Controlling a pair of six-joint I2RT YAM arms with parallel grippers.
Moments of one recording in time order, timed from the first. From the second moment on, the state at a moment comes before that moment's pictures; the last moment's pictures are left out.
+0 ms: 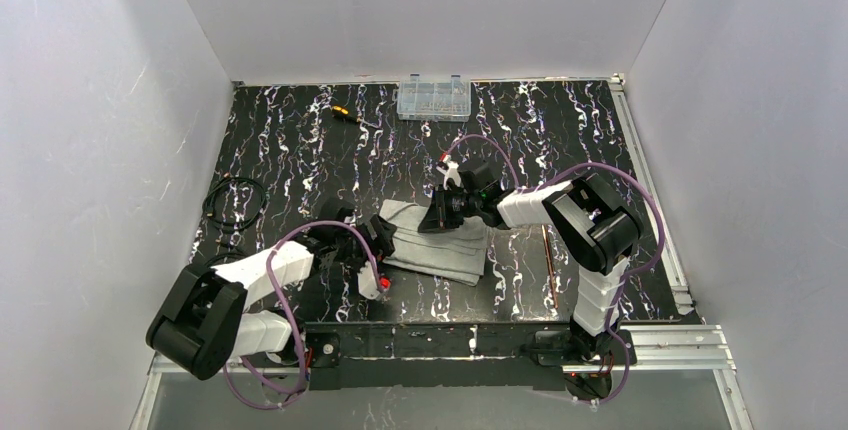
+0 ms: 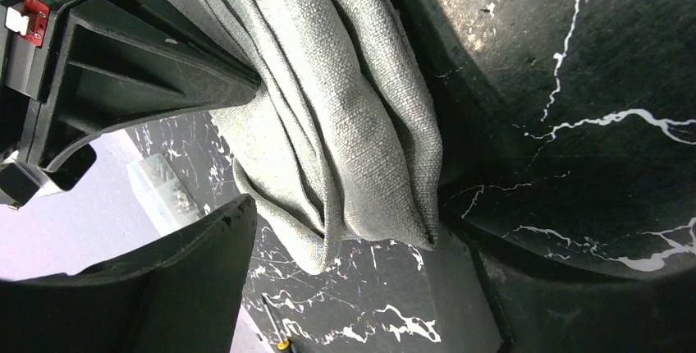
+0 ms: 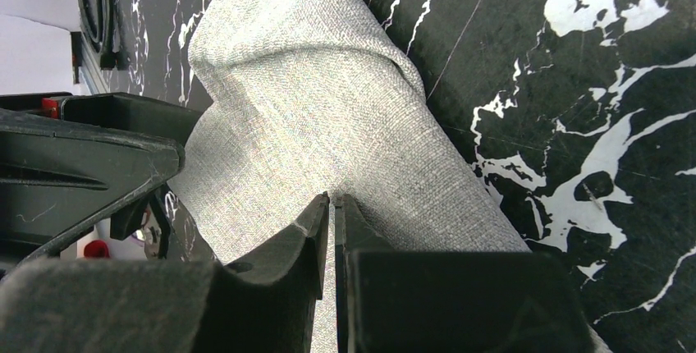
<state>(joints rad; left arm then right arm) -0.50 1.25 0.42 -0.13 0.52 2.00 0.68 1.89 0.89 0.30 -0.57 0.59</state>
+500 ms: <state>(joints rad) -0.50 1.24 0.47 -0.19 0.57 1.76 0.68 1.89 0.87 0.33 -0.56 0.62</state>
